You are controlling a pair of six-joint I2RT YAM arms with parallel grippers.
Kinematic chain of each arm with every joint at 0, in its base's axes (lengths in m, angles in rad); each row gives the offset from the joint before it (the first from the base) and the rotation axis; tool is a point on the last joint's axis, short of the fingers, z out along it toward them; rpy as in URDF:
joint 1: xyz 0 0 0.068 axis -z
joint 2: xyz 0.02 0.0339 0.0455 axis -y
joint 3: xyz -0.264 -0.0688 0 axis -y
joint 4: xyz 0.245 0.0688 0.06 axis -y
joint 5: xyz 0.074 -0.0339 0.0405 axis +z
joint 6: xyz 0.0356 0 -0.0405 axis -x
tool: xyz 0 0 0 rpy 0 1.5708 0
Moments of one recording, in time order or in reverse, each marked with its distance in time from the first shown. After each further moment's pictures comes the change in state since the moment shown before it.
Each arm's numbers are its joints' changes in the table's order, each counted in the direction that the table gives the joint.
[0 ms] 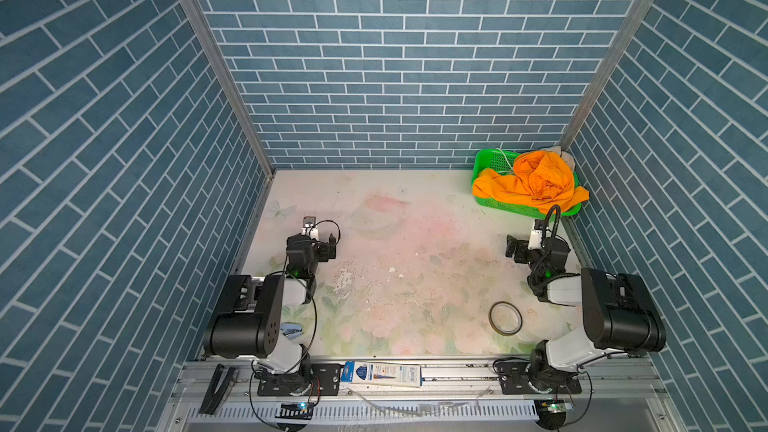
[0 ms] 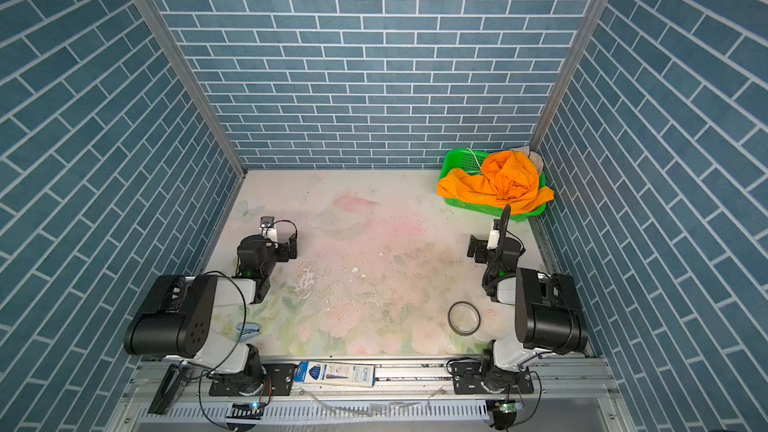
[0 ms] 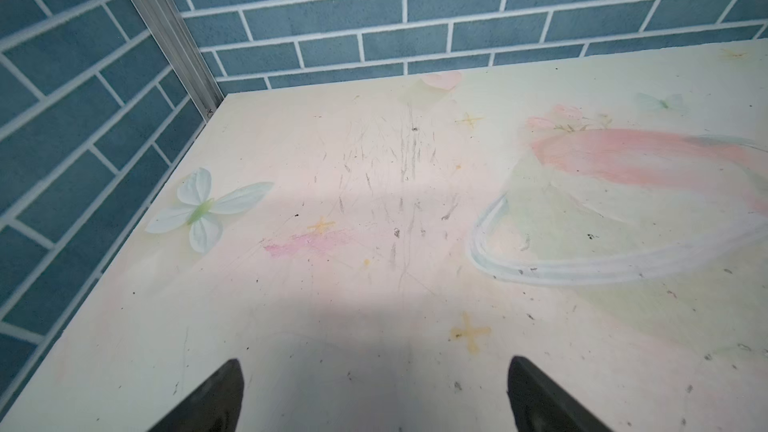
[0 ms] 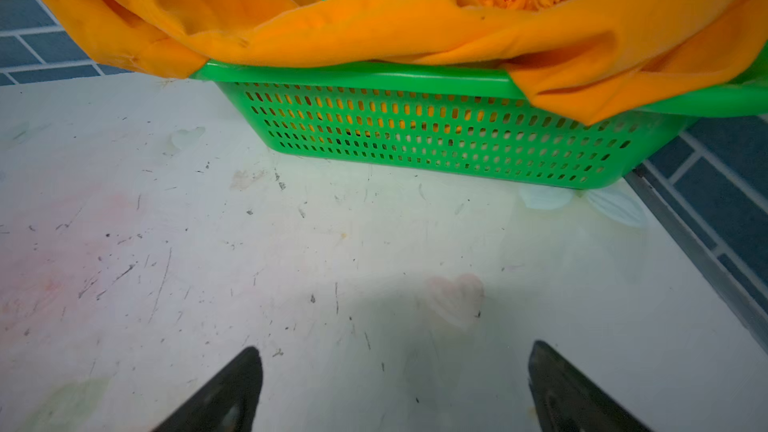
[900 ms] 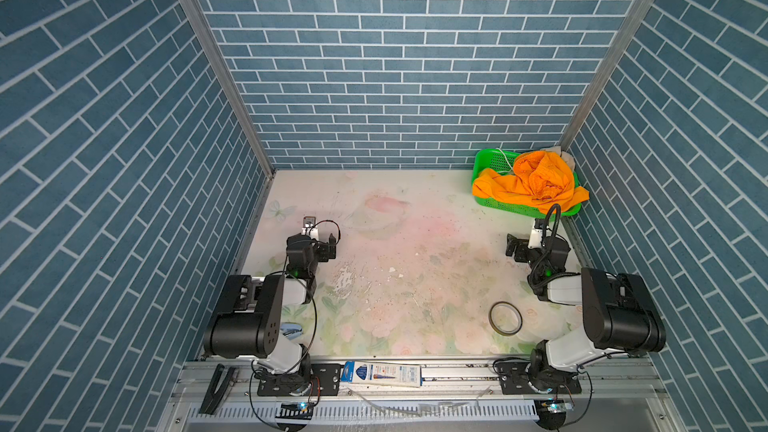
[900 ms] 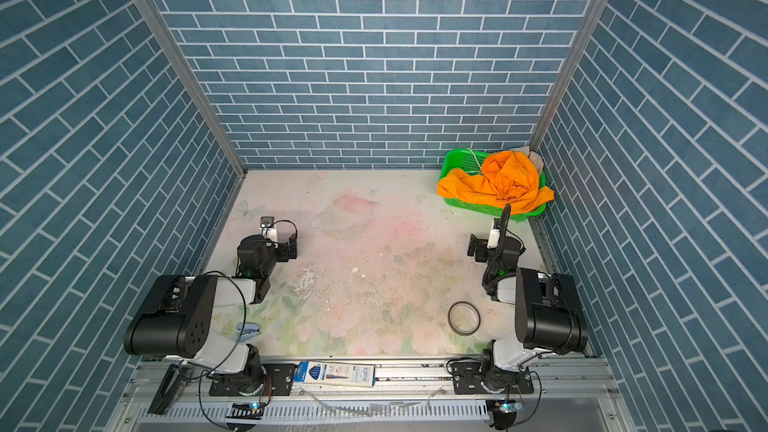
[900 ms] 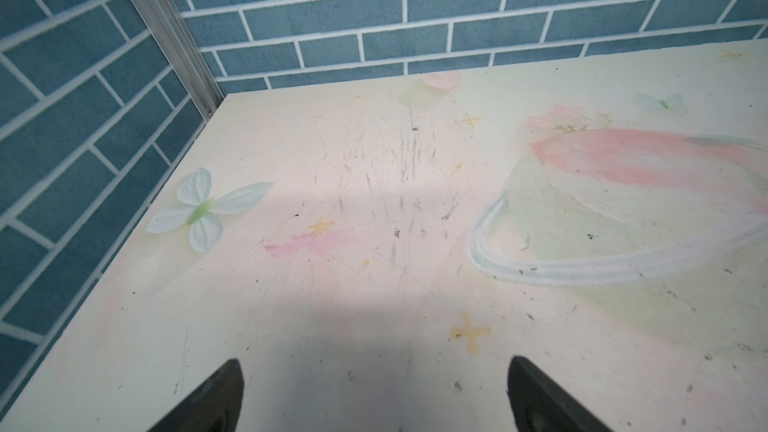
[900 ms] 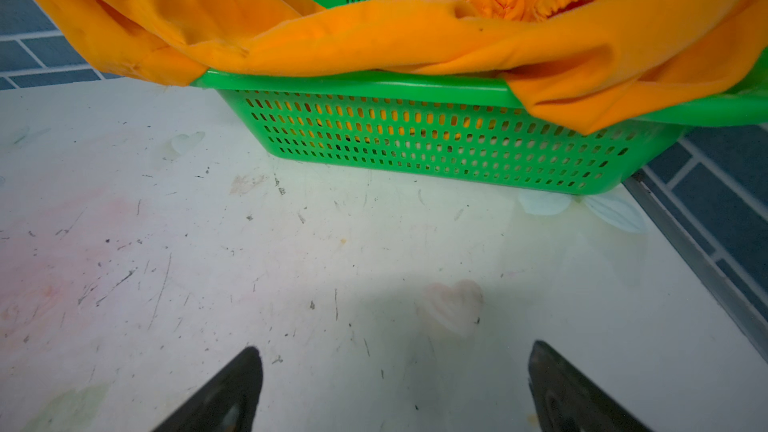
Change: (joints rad) left arm 0.000 0.000 0.000 0.000 0.000 0.000; right arm -0.002 0.000 0.010 -0.004 -0.001 0.000
